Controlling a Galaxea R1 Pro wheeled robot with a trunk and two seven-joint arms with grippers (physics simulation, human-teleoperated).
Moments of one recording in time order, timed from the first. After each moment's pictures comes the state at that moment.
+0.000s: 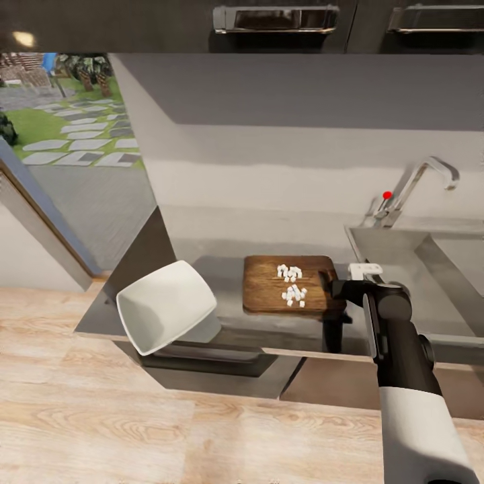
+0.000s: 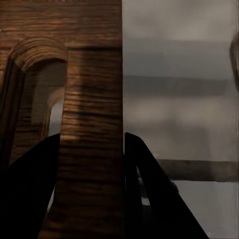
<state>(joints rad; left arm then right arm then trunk) 0.03 0.19 -0.57 -0.67 0.43 -0.49 0.30 -0.73 0.02 -0.20 -1.42 0.30 0.93 0.26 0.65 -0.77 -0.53</state>
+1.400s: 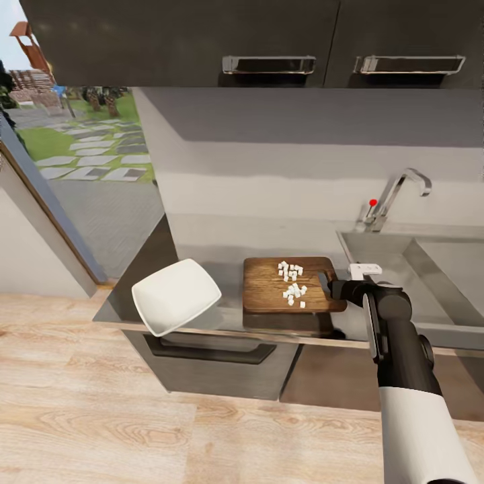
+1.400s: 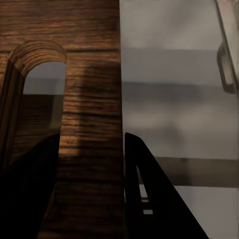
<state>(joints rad) 0.03 0.19 -0.57 -0.67 0.43 -0.49 0.30 -0.73 0.02 -0.20 -1.42 0.29 0.93 0.26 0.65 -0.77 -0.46</state>
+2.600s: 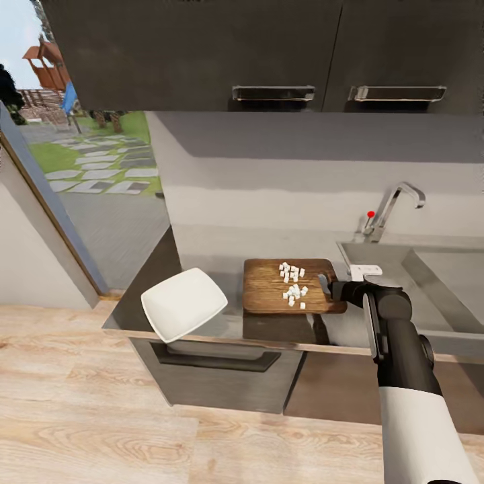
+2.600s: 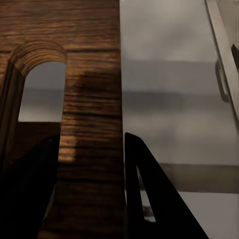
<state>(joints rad) 0.03 0.19 -0.57 -0.67 0.43 -0.49 0.30 -0.73 0.02 -0.20 -1.42 0.29 0.96 0.26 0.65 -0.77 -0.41</state>
